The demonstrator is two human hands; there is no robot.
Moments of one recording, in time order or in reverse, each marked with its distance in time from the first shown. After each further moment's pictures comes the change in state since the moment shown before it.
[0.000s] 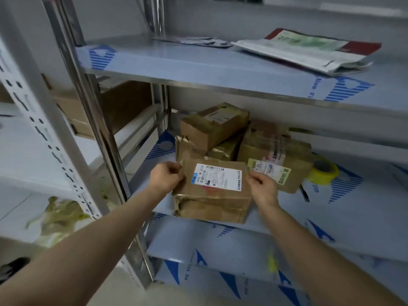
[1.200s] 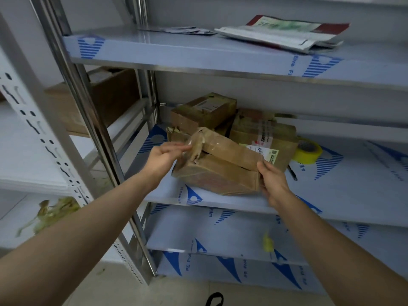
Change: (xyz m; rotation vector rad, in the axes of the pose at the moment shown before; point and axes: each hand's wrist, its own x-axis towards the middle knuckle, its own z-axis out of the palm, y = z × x) left_hand -0.035 0.026 -0.021 -0.488 -0.234 0.192; right_hand -0.018 0.018 -0.043 0.423 -0.096 0.162
